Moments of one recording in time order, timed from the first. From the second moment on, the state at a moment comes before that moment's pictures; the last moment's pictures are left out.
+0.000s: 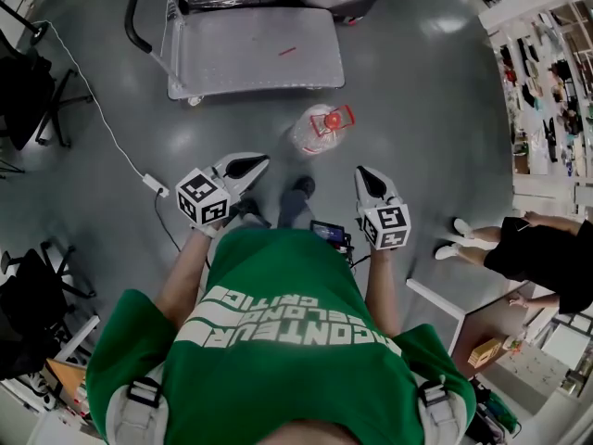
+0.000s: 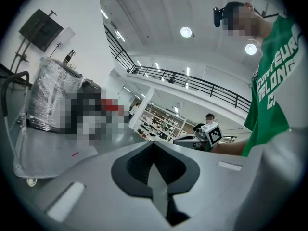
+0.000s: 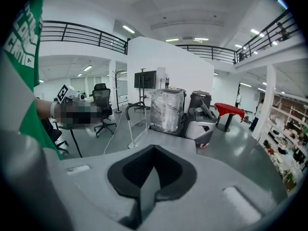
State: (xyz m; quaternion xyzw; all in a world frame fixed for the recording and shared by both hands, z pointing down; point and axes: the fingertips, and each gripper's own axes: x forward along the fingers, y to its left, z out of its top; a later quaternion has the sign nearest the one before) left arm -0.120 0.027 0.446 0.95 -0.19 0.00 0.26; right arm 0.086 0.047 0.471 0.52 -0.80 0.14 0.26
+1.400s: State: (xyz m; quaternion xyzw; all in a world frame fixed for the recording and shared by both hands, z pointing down) left arm 0.091 -0.095 0.448 0.96 -0.13 0.10 0.23; right arm 0.251 -0.090 0.535 0.50 -0.81 0.20 0.21
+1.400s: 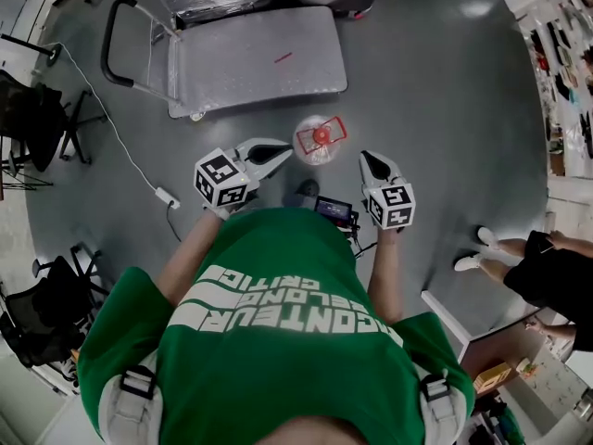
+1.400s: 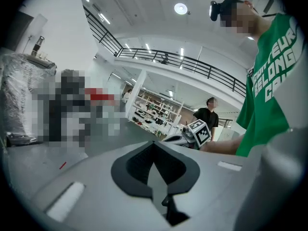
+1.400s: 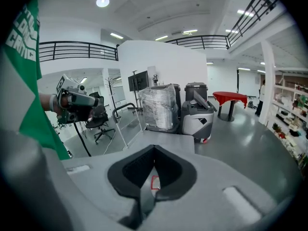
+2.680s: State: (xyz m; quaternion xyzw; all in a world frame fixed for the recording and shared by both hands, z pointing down) left arm 0.119 -0.158 0.501 0.95 -0.10 0.13 0.27; right arm 0.272 -0.147 0.624 0.49 -0.80 0.22 0.28
